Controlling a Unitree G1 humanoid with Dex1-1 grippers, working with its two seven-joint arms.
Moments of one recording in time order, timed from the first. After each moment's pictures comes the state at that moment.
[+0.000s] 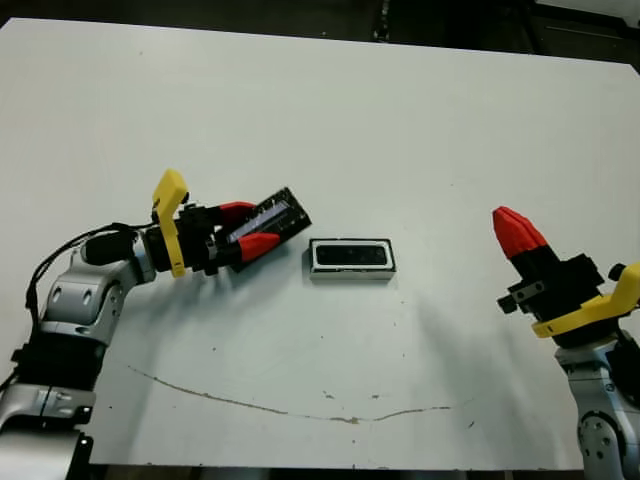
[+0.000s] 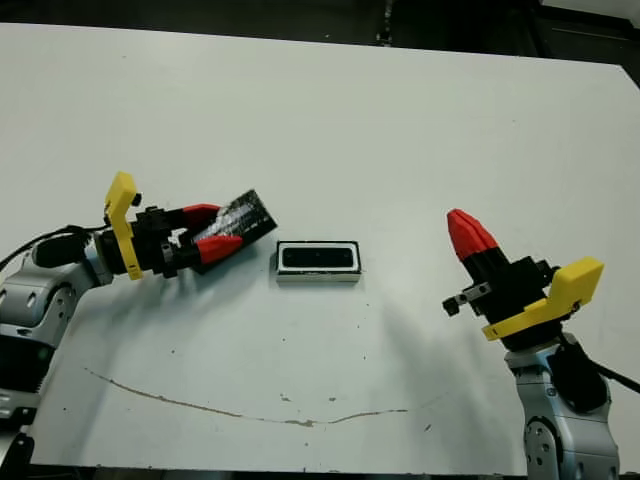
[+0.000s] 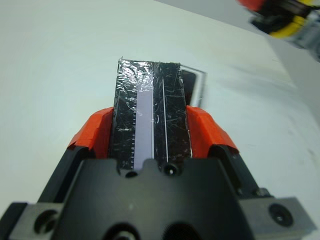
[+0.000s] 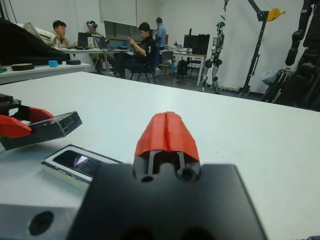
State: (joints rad) left arm -0.55 0.54 -0.10 0.30 -0.38 0.33 -1.22; right arm 0.10 -0.33 -0.21 -0.32 0.46 0.02 0.53
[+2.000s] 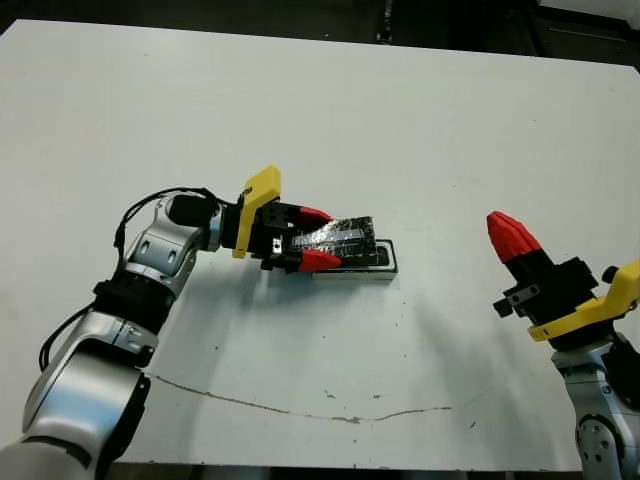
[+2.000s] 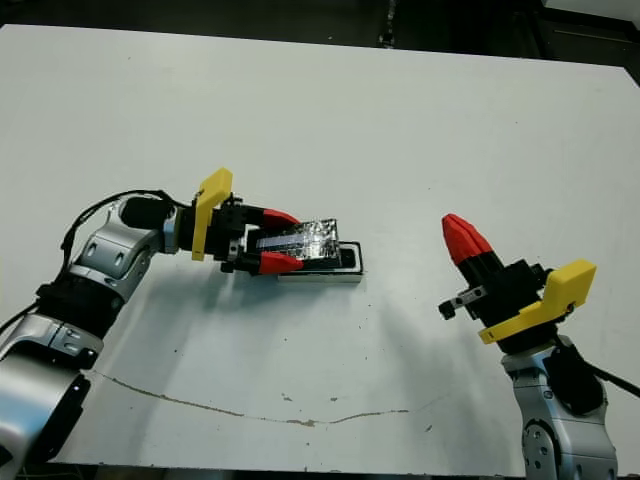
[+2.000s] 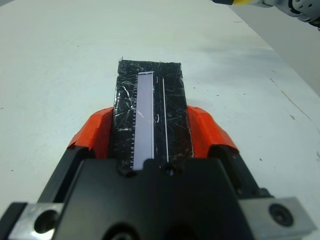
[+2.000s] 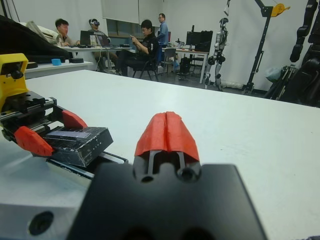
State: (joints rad) left arm -0.72 0.36 -0.27 0.55 -0.21 0.07 -1.29; right arm 0.11 -0.33 -0.20 -0.33 0.46 0.03 0.53
